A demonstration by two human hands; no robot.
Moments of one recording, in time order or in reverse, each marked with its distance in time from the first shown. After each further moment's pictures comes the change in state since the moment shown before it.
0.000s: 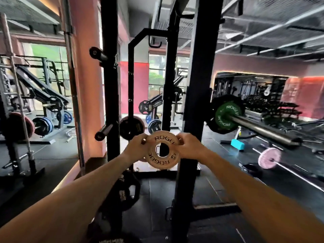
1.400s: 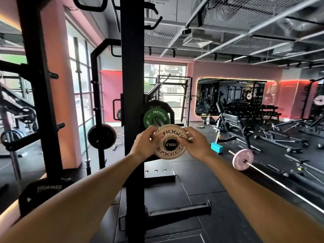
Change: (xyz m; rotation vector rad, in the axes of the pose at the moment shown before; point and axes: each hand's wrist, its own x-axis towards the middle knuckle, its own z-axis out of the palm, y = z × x) left_hand 0.021 0.191 0.370 0.071 0.110 0.307; right_hand -0.107 0.255 -0.304 0.092 0.348 -0.061
